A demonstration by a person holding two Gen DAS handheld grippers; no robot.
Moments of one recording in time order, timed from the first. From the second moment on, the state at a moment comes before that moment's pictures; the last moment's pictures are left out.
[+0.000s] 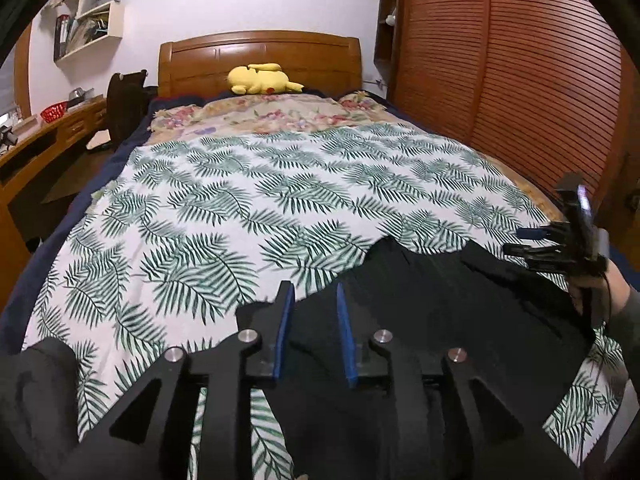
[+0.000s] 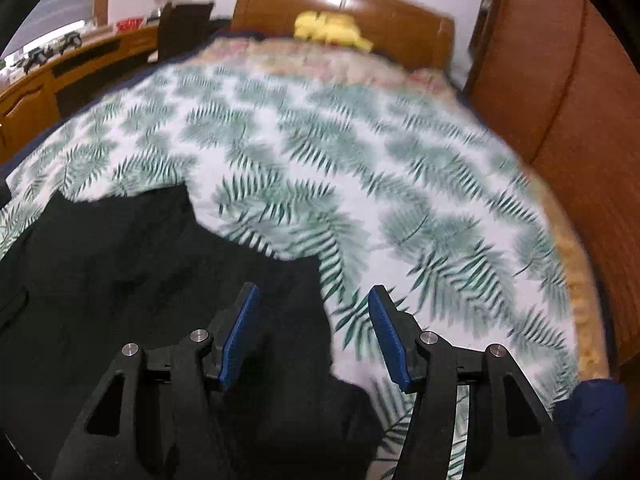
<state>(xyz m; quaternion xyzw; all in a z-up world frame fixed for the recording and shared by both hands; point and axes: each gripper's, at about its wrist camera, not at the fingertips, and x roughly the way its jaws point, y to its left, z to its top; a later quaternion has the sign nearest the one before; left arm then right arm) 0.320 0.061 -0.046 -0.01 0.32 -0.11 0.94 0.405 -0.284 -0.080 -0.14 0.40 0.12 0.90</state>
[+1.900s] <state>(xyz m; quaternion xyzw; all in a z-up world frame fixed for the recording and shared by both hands) 0.250 0.004 -0.073 0.03 0.35 -0.18 0.92 0.359 -0.332 -0.064 -0.15 0.43 0.06 0.89</state>
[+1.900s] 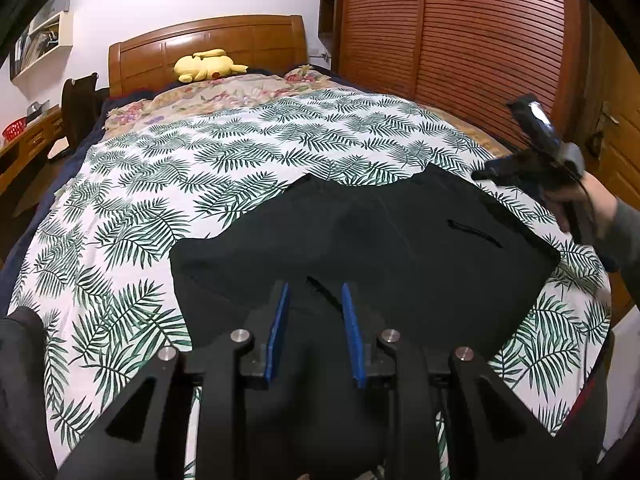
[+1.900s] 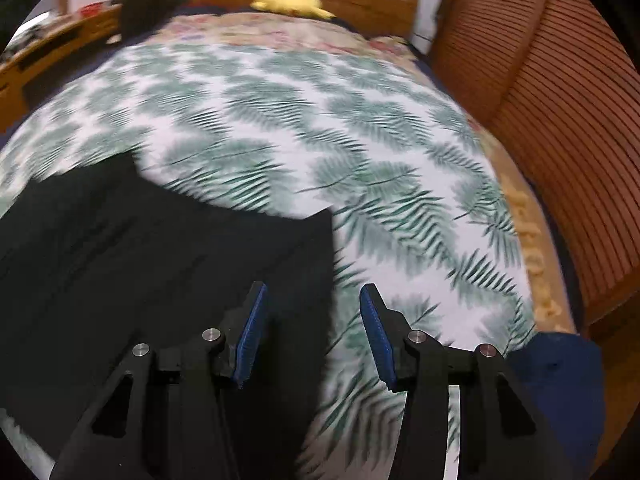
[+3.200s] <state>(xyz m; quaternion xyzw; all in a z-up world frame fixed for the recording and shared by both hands) 0.206 0.026 -0.139 0.04 0.42 -0.12 0.90 0.236 -0.206 -0.145 -0.13 0.41 0.24 0.87</state>
